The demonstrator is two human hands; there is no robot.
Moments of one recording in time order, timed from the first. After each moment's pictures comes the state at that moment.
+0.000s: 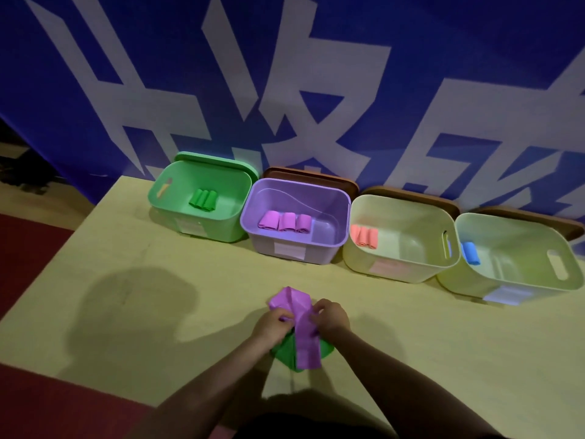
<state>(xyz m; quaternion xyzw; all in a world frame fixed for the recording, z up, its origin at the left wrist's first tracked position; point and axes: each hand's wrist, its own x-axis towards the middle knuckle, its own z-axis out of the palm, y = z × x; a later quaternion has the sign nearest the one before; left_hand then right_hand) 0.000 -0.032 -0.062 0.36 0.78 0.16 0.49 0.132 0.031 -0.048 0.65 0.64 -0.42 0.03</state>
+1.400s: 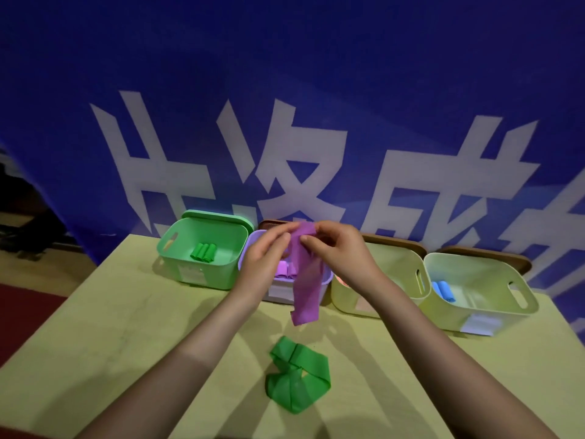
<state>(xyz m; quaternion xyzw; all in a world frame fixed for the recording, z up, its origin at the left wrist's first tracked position) 0.002 -0.009 0.198 0.43 0.52 0.63 0.38 0.137 0.054 0.214 0.35 0.78 -0.36 -0.37</state>
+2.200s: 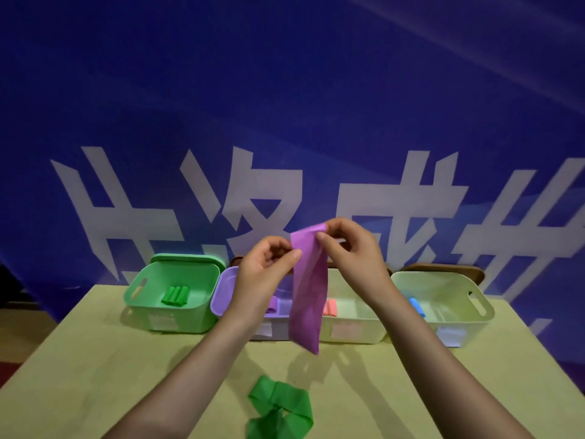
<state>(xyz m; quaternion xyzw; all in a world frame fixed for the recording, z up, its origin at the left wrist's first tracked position) 0.051 0.000 0.254 0.46 0.46 0.65 0.39 0.195 0.045 0.276 0.40 0.68 -0.36 -0.50</state>
